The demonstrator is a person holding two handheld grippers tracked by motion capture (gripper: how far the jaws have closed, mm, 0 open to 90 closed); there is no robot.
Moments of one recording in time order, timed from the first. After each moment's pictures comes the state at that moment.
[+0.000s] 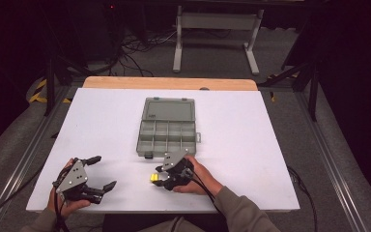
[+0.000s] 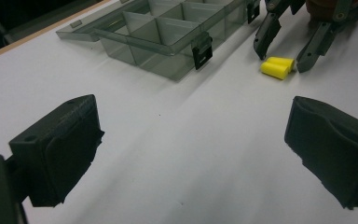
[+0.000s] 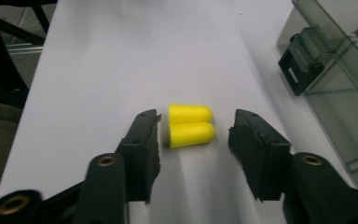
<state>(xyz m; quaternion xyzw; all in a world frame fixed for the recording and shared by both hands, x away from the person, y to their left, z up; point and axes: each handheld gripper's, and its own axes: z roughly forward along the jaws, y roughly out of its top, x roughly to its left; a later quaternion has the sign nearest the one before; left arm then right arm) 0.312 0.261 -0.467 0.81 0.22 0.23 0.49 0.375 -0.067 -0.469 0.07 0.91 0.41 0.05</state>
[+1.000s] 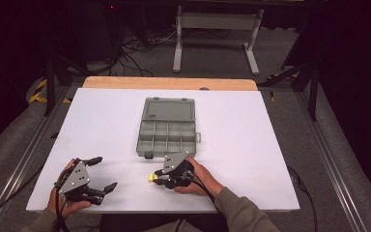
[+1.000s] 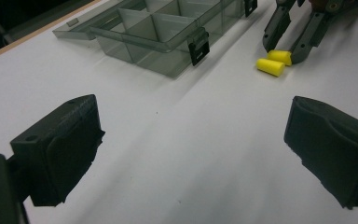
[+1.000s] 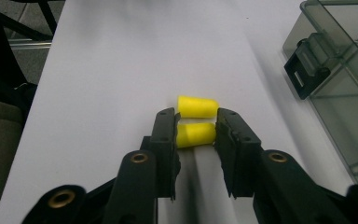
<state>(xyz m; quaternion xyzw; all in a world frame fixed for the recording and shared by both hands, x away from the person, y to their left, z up) 0.311 0.258 -0.466 0.82 0.22 0.23 0.48 0.370 -0.068 -0.468 0.05 0.91 0.41 0.06</state>
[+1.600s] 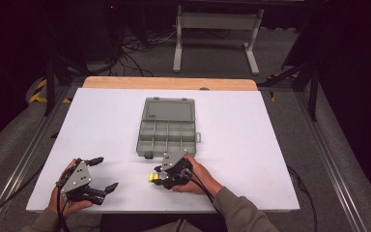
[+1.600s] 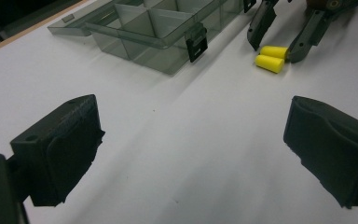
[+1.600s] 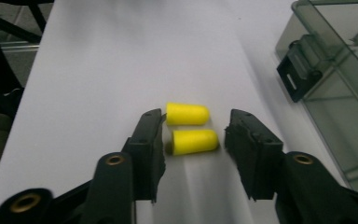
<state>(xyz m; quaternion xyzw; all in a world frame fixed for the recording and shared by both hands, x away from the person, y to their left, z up) 0.313 0.256 -0.468 0.82 0.22 0.23 0.47 0.376 -0.063 -0.469 0.06 0.91 0.41 0.06</state>
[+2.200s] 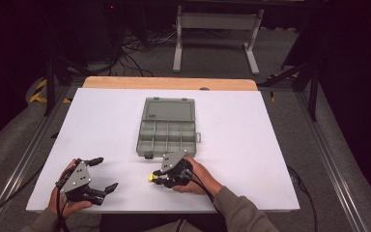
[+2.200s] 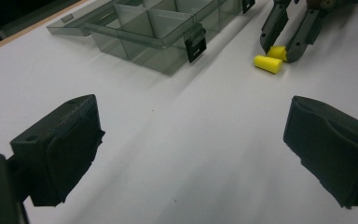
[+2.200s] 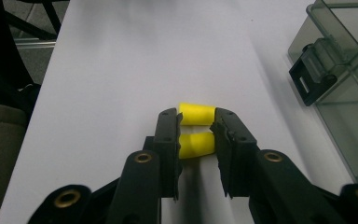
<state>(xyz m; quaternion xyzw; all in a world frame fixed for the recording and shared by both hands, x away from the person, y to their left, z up) 0.311 0.256 -0.467 0.82 0.22 0.23 0.47 0.371 -0.064 -0.465 0.04 0.91 0.41 0.05</state>
